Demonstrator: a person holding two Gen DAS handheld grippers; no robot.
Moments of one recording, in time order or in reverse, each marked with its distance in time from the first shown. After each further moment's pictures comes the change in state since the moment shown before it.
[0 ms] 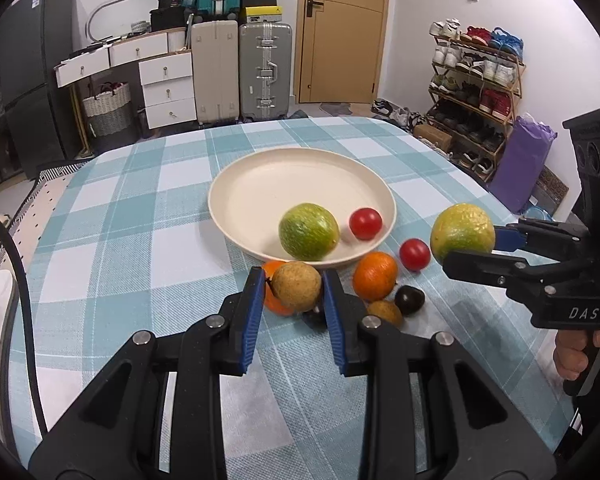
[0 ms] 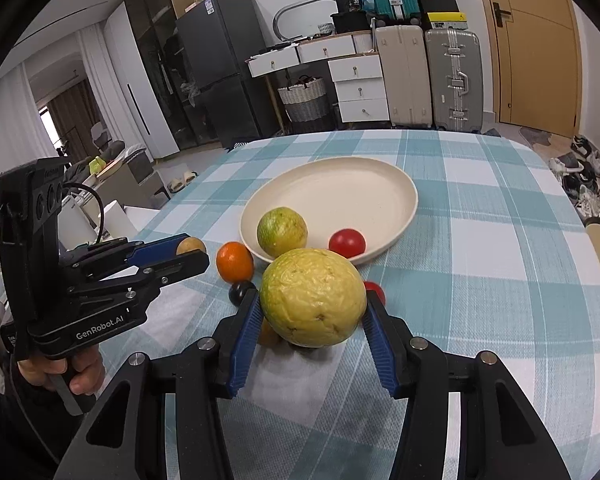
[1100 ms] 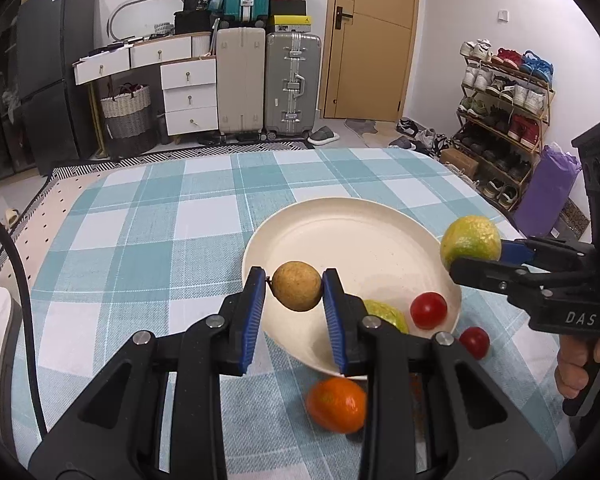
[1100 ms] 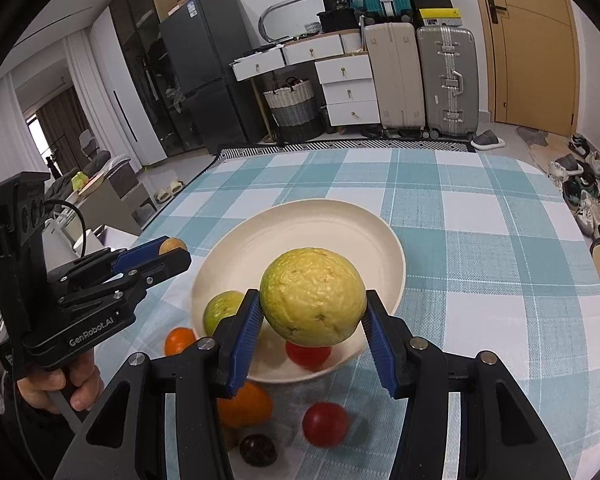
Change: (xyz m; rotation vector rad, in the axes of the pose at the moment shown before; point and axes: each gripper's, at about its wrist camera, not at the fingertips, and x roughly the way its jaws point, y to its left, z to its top) left arm 0.067 0.040 0.063 -0.065 -0.031 0.059; right arm 0.062 -0.038 0.073 0.031 0.009 -0.032
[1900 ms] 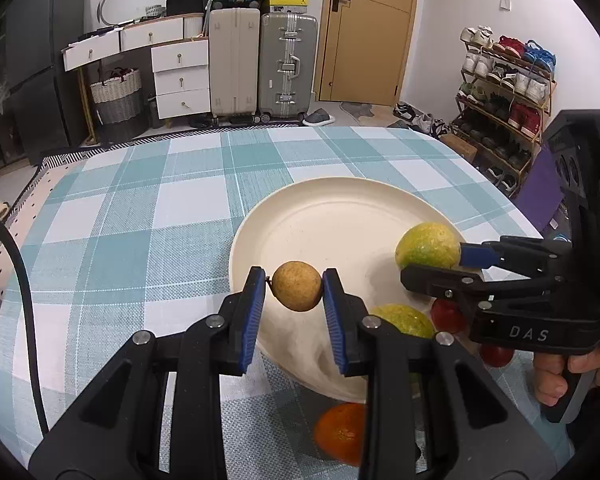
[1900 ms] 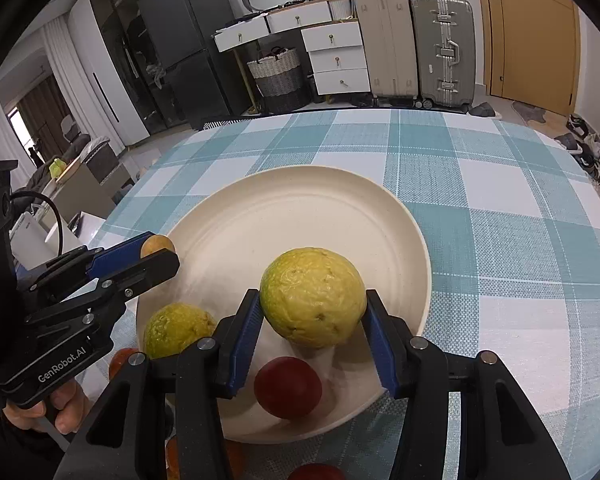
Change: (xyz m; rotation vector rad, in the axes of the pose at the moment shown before) left arm 0.049 0.007 -0.002 0.003 0.058 -0.031; right arm 0.068 -0.005 0.006 0.010 0.106 -0.052
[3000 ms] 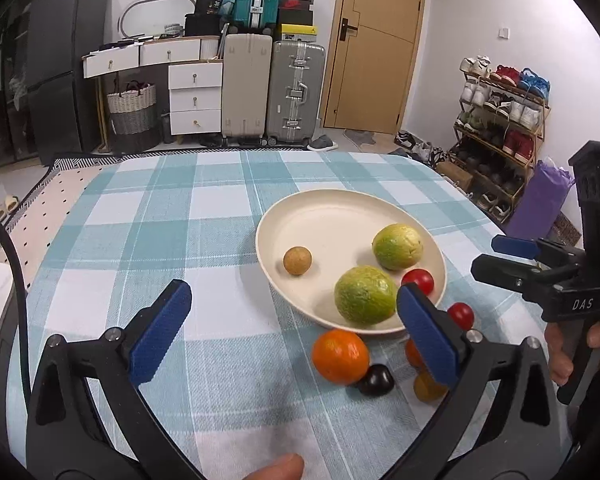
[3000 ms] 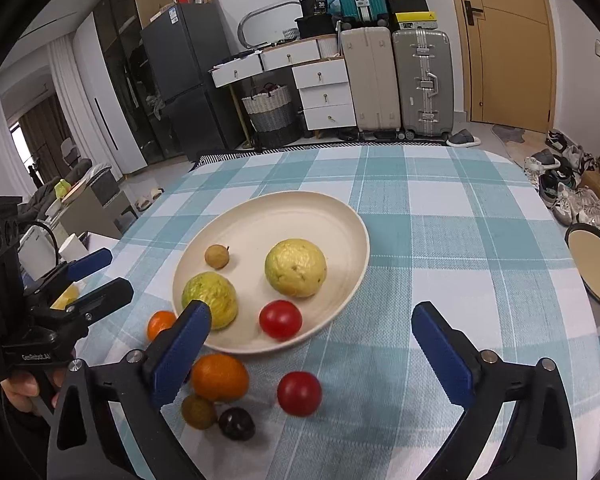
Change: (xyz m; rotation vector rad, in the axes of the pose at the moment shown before) left arm -0.090 0.009 -0.037 -0.055 -0.109 0.001; right arm -0.084 -0.008 -0.037 0.022 -0.134 -0.021
